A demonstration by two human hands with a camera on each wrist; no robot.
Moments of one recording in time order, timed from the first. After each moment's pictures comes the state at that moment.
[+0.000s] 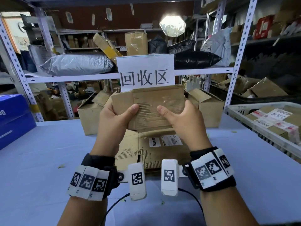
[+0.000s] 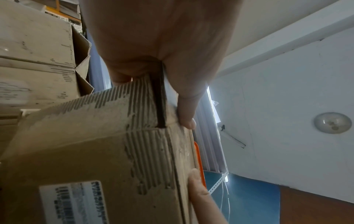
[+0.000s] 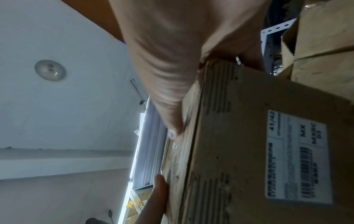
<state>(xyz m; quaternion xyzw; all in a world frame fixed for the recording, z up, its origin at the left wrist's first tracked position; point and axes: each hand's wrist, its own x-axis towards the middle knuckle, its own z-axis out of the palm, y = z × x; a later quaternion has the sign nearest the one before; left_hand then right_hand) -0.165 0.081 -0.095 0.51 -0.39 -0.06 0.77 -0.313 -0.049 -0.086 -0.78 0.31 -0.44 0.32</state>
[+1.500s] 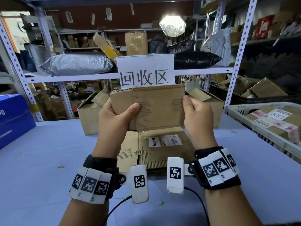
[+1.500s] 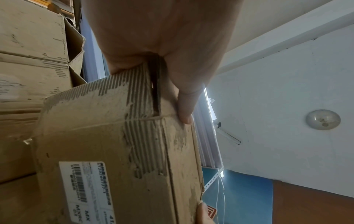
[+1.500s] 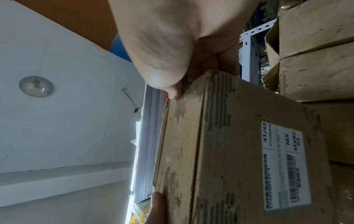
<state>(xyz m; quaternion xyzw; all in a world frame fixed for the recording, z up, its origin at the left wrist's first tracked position) -0.173 0.083 -0.092 0.49 -0.38 -0.05 0.78 -0.318 -0.067 -0.092 -0.71 0.23 -0.57 0.33</state>
